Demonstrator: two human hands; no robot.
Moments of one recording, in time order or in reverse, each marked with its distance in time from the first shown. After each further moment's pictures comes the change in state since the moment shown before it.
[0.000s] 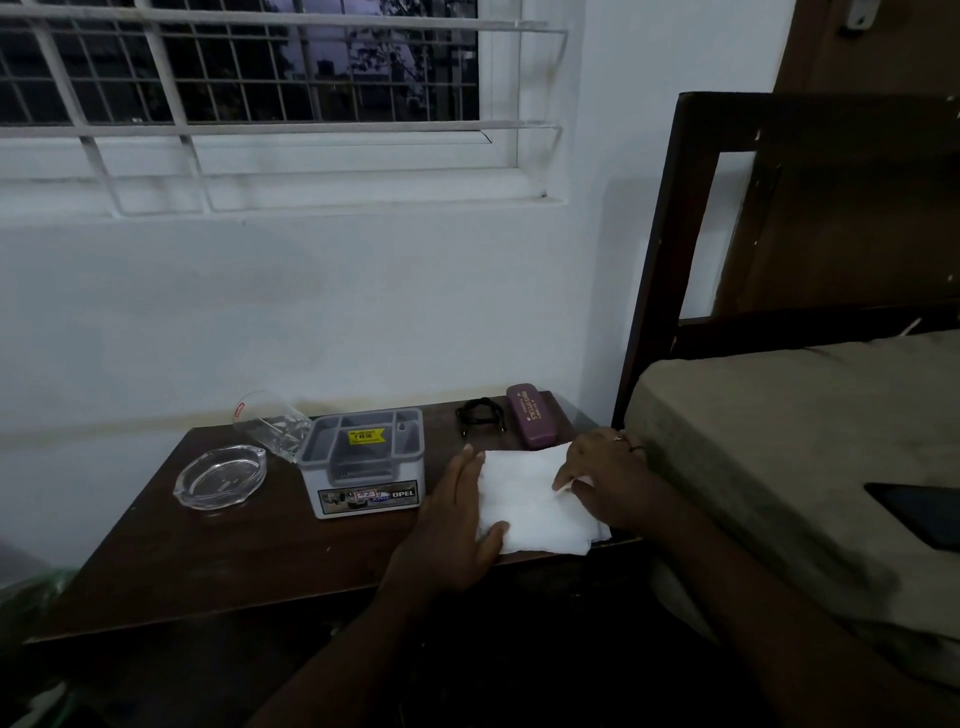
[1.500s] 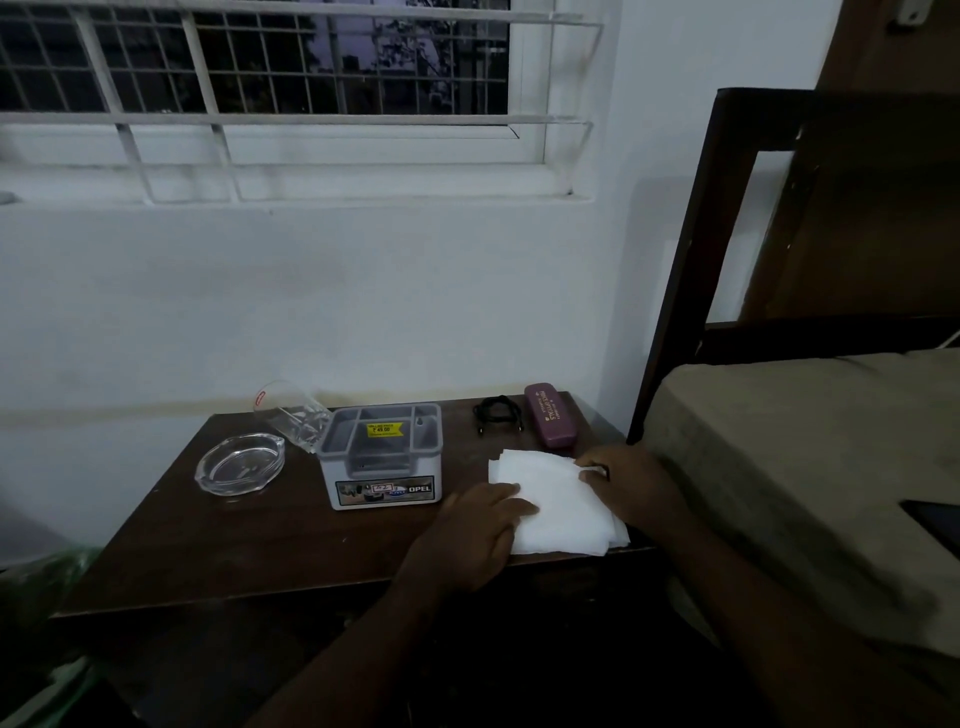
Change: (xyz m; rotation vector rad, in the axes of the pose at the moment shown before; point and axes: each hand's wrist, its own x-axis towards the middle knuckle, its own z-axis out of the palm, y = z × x) left_hand -0.003 0.005 -0.012 0.052 -0.181 0.085; right_hand 0.018 0.017 0.030 0.206 0.095 0.141
